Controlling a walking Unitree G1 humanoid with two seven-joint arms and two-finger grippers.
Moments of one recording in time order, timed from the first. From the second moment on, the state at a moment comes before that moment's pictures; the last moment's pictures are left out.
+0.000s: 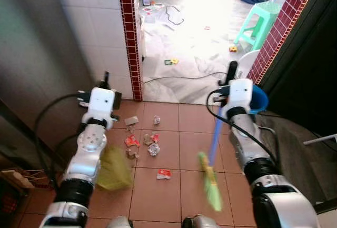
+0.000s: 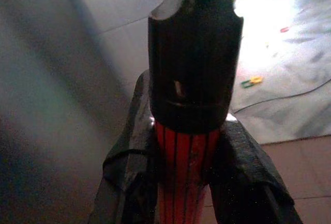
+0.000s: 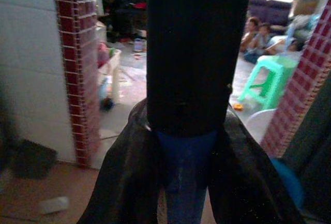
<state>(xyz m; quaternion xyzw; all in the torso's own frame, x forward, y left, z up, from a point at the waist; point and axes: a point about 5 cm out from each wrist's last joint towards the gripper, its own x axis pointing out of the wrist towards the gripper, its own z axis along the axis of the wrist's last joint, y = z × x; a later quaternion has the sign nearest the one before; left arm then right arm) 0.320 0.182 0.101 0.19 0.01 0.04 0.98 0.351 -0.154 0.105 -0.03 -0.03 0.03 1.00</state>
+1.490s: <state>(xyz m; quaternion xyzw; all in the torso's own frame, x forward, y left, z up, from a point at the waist) 0.347 0.086 0.080 0.16 0.05 -0.24 0.96 0.352 -0.162 0.108 0.00 -0.03 0.02 1.00</state>
